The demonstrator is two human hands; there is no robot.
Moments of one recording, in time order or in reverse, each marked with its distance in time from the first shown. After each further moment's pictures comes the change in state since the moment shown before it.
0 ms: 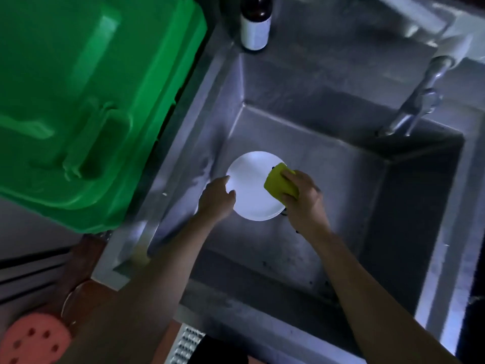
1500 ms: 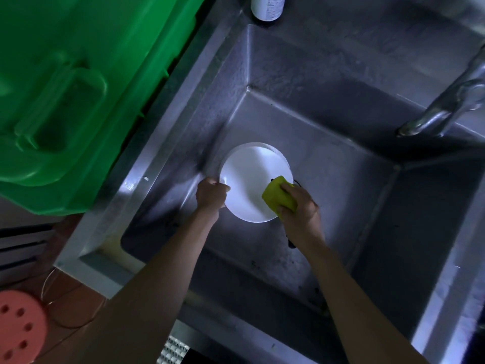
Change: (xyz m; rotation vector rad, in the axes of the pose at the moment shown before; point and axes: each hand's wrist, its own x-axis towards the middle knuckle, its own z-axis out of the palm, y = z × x) left_hand 0.026 -0.012 0.054 -0.814 0.184 -0.500; right_hand -0.005 0.056 0.021 0.043 -0.063 0.105
